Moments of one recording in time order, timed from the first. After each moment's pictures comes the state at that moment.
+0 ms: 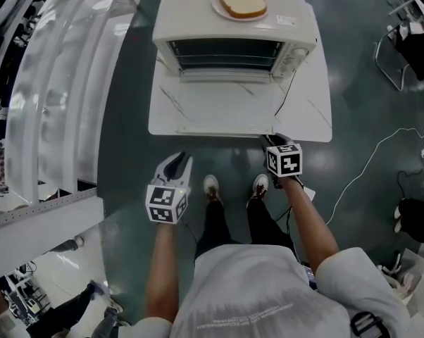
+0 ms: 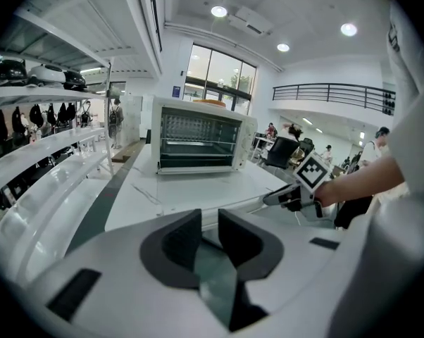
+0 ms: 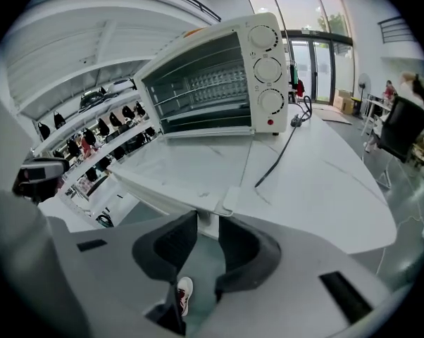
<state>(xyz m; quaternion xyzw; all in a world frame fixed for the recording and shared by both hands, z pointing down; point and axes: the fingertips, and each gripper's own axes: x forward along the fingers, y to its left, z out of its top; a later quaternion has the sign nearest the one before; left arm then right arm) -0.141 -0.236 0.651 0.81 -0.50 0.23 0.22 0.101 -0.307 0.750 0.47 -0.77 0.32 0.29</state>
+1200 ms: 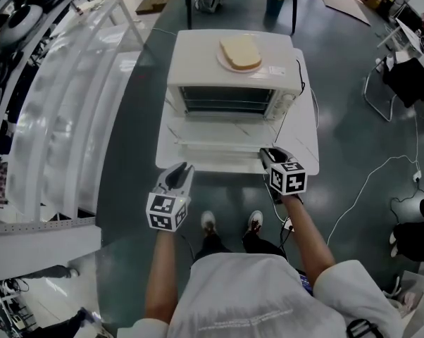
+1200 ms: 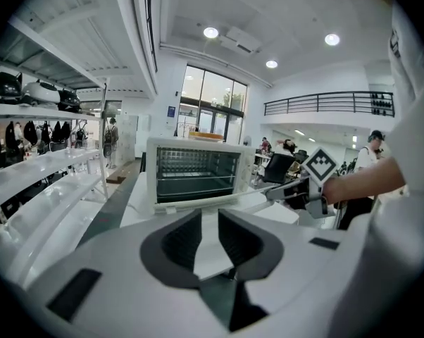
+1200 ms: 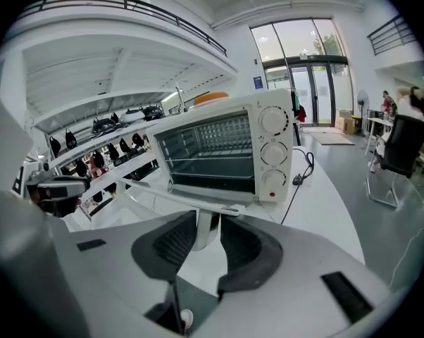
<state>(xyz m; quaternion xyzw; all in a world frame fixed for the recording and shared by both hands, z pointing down) -0.137 -0.293 0.575 0.84 -0.50 0.17 0.16 0.099 -0.362 0.628 0.48 -0.81 0.26 0.20</state>
